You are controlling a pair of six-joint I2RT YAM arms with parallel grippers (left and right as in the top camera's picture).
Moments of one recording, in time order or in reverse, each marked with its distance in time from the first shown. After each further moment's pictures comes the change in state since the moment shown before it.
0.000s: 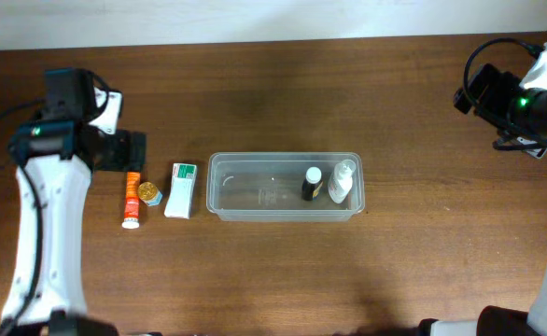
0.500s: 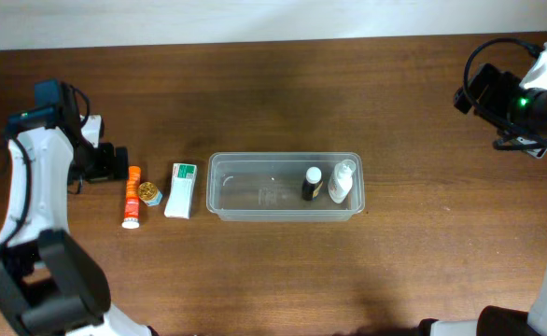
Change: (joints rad) left arm 0.162 0.264 0.010 -0.039 0.034 -0.048; right arm 0.000 0.000 0.000 0.000 0.000 0.000
